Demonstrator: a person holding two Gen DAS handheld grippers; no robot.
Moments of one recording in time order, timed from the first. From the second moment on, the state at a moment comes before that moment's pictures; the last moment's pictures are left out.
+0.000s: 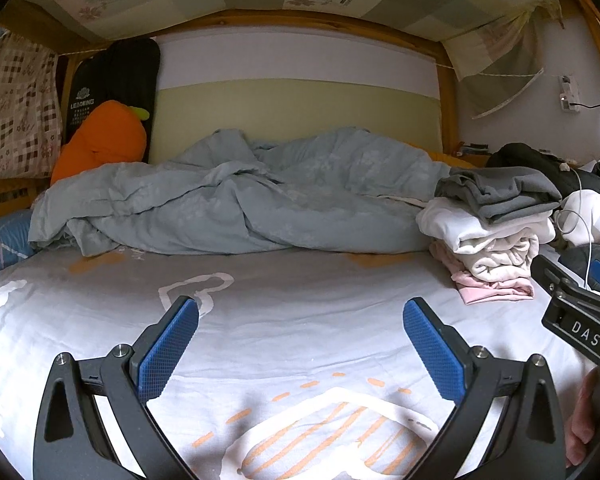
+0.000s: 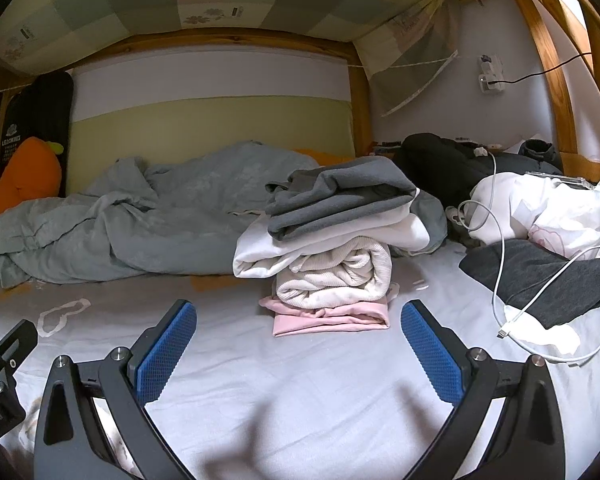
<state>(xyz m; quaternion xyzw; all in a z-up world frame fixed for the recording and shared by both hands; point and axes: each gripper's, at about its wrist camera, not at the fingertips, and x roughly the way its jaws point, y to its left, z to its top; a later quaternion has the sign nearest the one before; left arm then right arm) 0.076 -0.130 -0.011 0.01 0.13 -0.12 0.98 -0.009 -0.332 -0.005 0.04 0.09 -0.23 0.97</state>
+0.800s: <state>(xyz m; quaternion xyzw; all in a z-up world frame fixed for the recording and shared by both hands) 0.078 -0.129 -0.014 0.00 0.13 -0.12 0.98 -0.008 -0.334 -0.006 0.04 0.09 -0.23 0.97</state>
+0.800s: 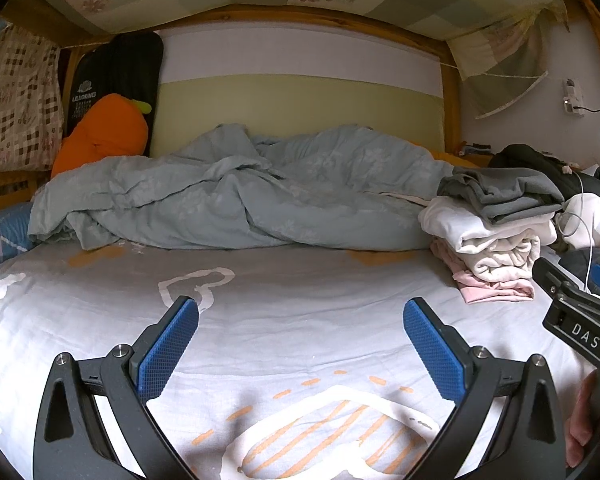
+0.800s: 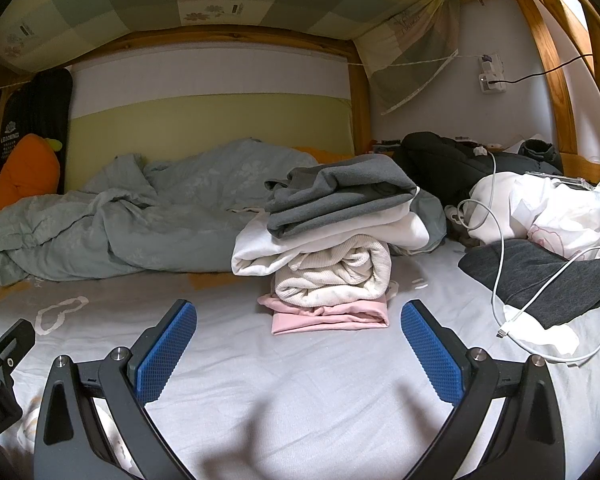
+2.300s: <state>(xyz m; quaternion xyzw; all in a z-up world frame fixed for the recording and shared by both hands) 0.082 -0.125 -0.018 -0.01 0.15 -0.12 0.98 -0.004 -0.339 -0.010 0.04 0.10 -0.22 0.97</state>
